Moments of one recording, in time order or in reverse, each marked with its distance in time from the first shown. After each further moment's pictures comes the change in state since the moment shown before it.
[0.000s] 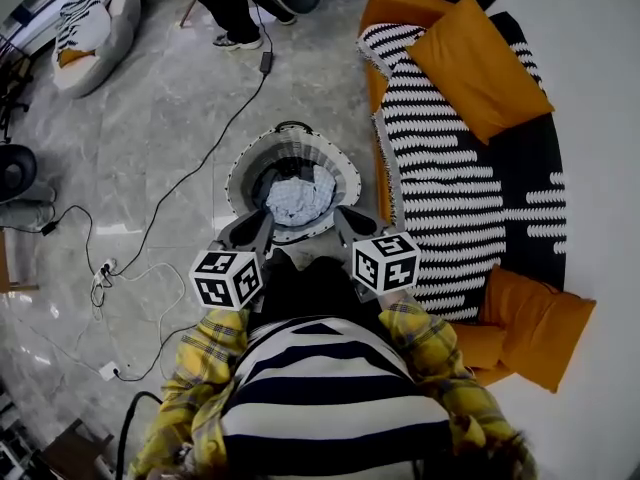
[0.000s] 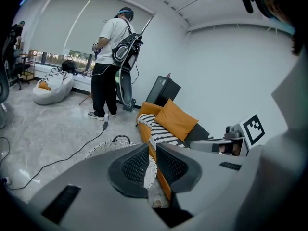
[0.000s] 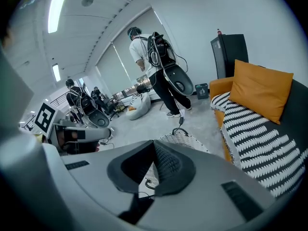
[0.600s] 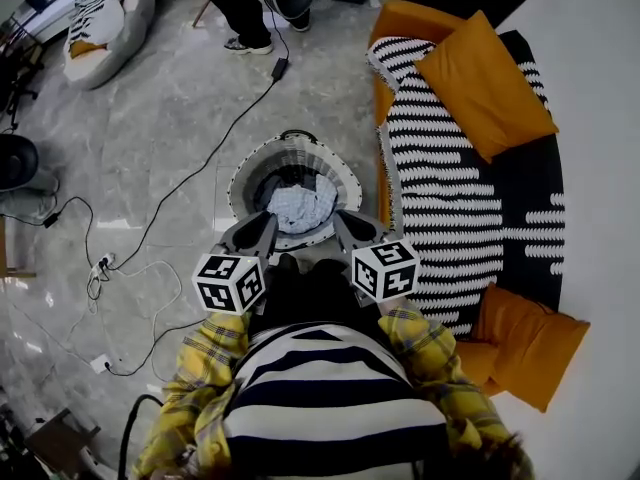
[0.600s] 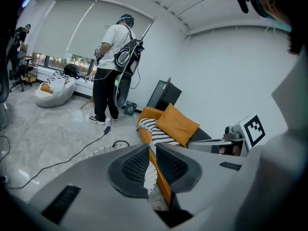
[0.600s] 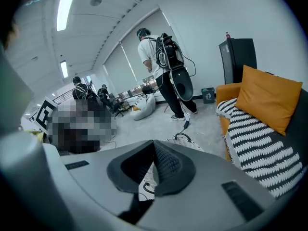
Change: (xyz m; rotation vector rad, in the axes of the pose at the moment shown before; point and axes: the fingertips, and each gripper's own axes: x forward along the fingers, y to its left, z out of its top) left arm 0.003 -0.009 0.014 -0.002 -0.057 0.020; right arm 0.001 0.002 0.017 -0.075 -0.016 0.048
